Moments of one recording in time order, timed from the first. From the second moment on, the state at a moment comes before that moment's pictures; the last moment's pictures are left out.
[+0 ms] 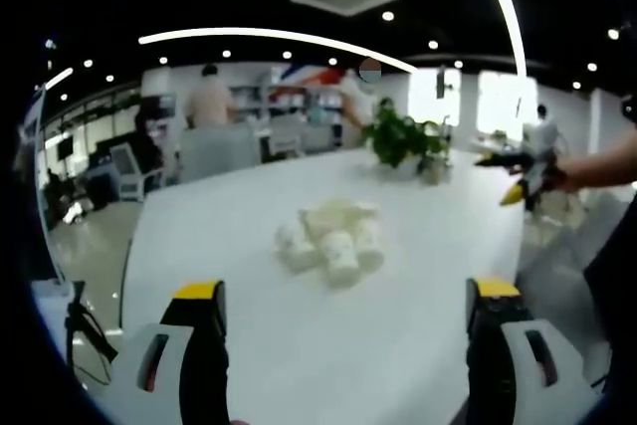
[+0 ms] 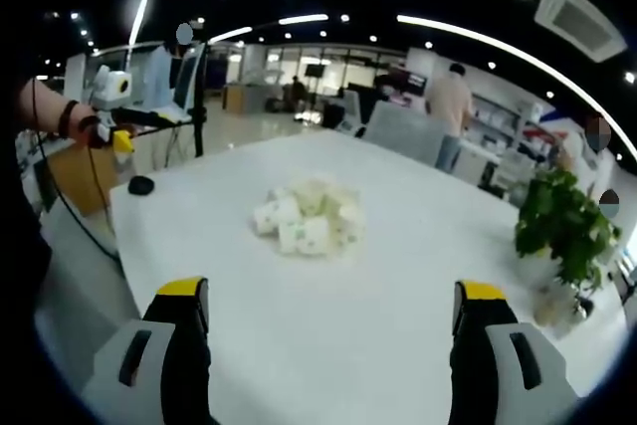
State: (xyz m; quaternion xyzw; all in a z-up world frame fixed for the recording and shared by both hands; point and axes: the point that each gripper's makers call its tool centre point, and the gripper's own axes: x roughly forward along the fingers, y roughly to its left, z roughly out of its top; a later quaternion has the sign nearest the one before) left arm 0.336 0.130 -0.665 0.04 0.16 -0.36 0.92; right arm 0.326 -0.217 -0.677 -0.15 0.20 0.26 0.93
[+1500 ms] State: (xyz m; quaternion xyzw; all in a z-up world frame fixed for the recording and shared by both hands) left arm 0.342 0.132 -0.676 0.03 0.18 -0.35 0.92; right arm 0.380 -0.198 -0.703 -0.13 0.21 0.27 0.93
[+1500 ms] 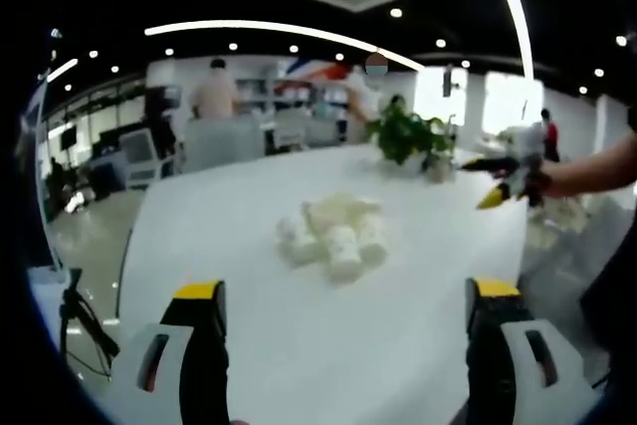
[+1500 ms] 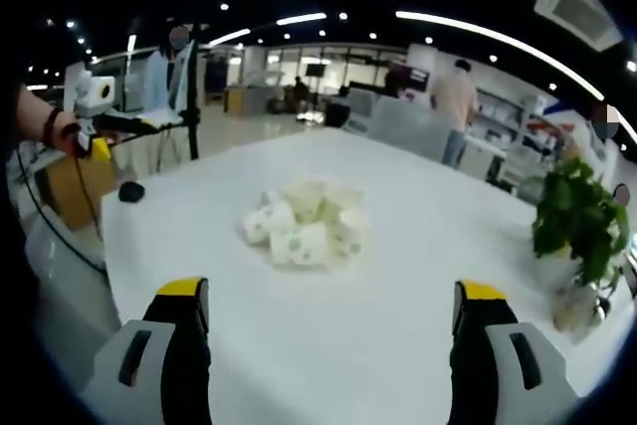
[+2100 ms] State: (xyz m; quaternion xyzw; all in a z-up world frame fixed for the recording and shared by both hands) left arm 0.350 0.132 -0.684 0.03 0.20 -0.34 0.92; right arm 0.423 -0.179 -0.722 -0.11 0.21 0.30 0.92
